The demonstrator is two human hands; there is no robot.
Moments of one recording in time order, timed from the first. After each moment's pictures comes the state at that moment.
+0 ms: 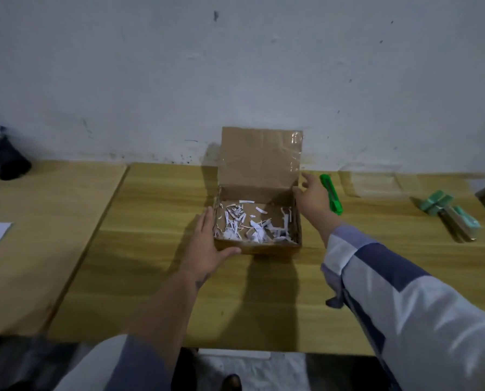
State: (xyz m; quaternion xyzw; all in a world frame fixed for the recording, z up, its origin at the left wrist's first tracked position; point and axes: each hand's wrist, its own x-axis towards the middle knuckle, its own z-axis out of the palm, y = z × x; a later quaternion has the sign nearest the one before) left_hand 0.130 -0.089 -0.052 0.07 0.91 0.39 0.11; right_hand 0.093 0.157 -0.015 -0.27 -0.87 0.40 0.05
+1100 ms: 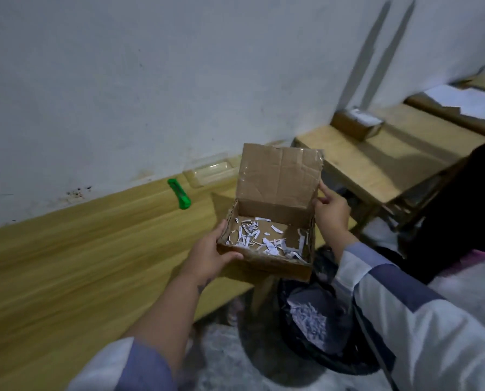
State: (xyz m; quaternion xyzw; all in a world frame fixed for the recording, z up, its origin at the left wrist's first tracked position) left_hand 0.264 0.137 -0.028 0.34 0.81 0.41 0.25; right_hand 0.399 0.360 0.013 -0.52 -0.67 0.41 0.34
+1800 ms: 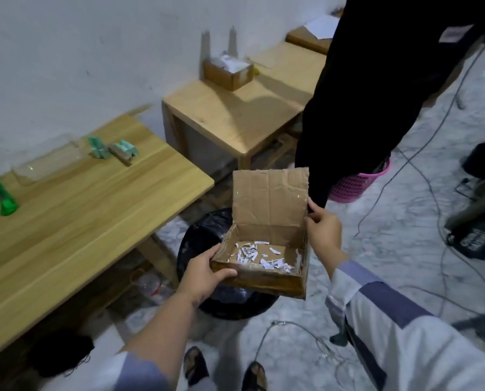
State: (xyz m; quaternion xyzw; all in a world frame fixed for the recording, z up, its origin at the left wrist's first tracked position) left_hand 0.553 0.306 -0.085 0.38 0.77 0.33 0.39; right_hand 0.748 0.484 -0.071 -0.62 -0.62 0.38 0.30
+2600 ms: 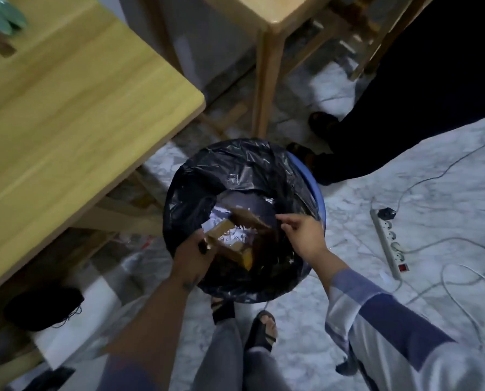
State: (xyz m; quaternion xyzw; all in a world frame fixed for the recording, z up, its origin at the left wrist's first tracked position) left_hand 0.489 0.352 -0.309 0.27 0.85 0.16 0.43; right_hand 0.678 0.500 -0.315 -0.57 -0.67 0.48 0.00
